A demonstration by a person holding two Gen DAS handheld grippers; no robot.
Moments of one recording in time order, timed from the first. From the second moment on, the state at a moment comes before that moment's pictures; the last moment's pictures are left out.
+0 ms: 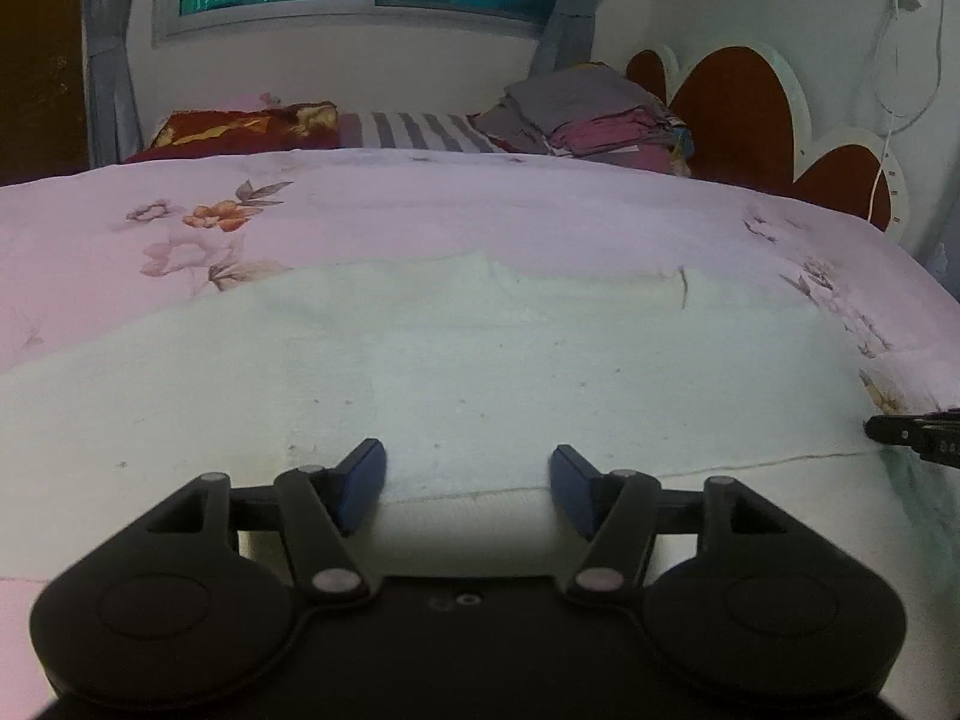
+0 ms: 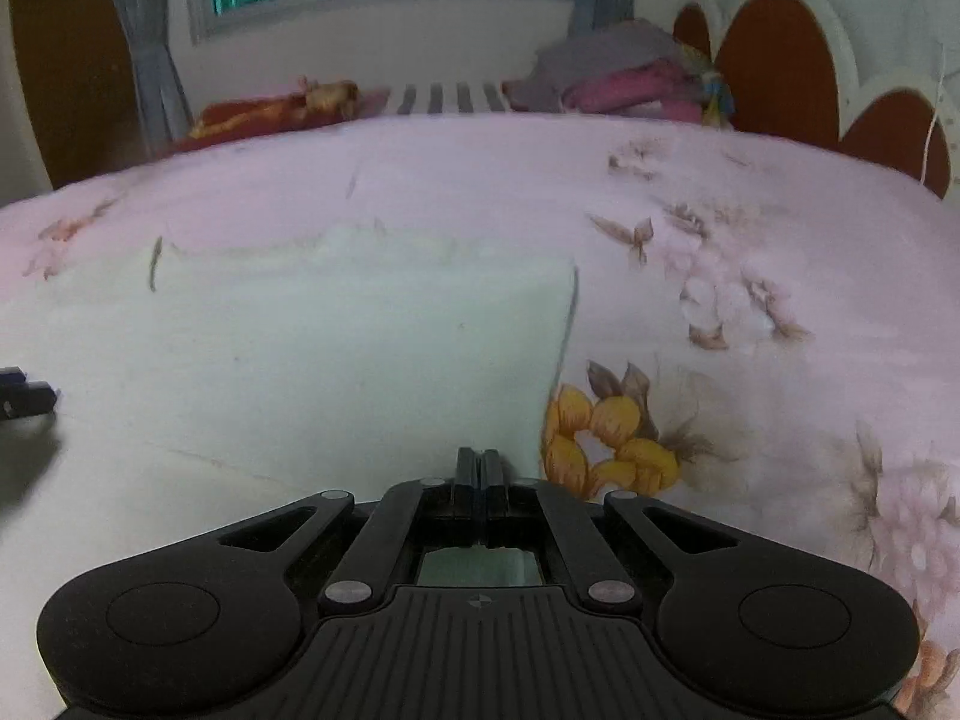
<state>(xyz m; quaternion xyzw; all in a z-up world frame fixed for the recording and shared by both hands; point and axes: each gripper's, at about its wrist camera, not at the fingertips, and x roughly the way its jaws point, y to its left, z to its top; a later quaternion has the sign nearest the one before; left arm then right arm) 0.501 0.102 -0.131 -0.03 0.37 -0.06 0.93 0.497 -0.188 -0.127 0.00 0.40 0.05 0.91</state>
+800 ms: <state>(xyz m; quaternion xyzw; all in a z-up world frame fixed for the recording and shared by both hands) 0.336 0.372 -0.124 -0.34 0.27 0.22 0.88 0.448 -0.133 -0.096 0.03 0.34 0.07 0.94</state>
